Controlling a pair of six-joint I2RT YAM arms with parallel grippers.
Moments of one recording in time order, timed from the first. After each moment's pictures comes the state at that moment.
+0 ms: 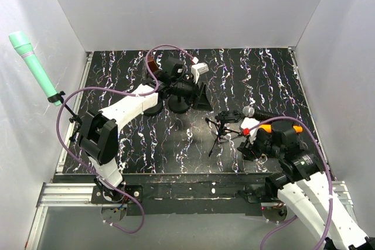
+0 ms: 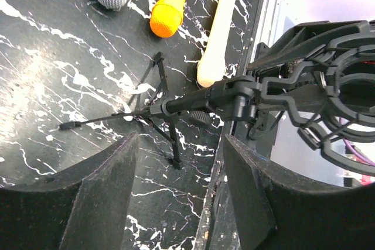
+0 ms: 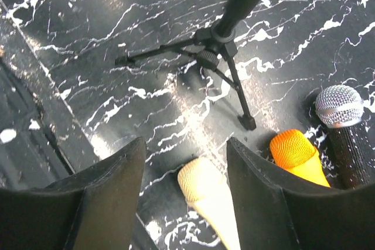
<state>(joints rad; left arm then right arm) -0.61 1.76 1.40 -0.30 0.84 -0.17 0.45 0.48 0.54 -0.67 -0.41 -0.43</state>
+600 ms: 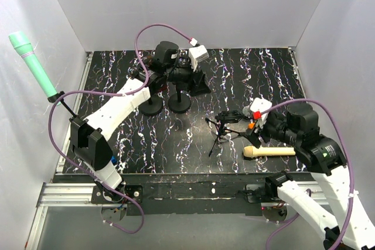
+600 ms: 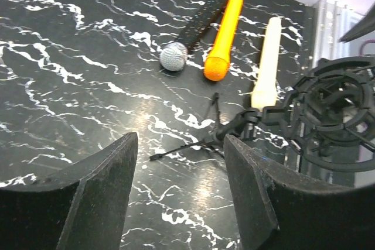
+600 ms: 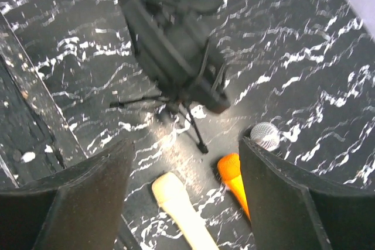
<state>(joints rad) -0.61 1.67 1.61 -0.41 0.70 0.12 0.45 0.61 0.97 -0.88 -0.40 -0.48</state>
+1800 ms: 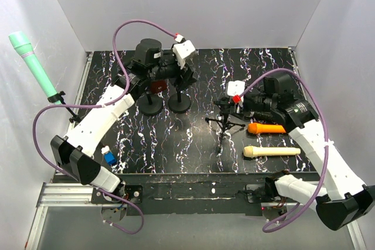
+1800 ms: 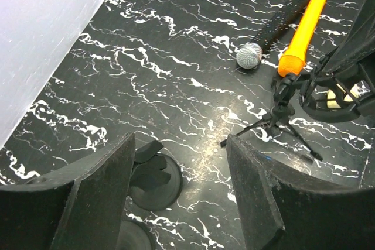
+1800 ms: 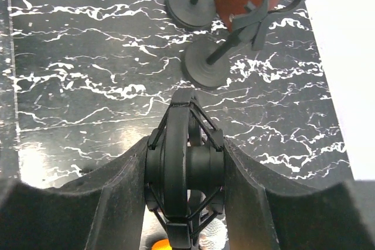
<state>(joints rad) -0.58 1.50 1.60 -0.46 0.45 0.33 0.45 1.03 1.18 -0.71 -0.72 -0.80</state>
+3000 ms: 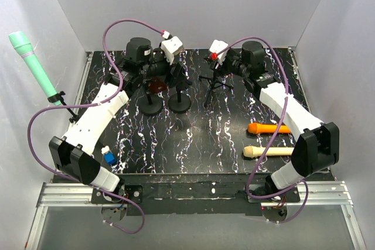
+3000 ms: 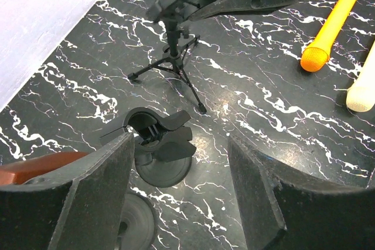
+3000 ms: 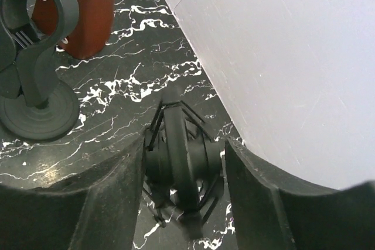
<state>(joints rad) -0.47 1.49 1.56 -0.48 0.46 0.28 0.42 1.53 1.34 -0.05 -0.43 -0.68</state>
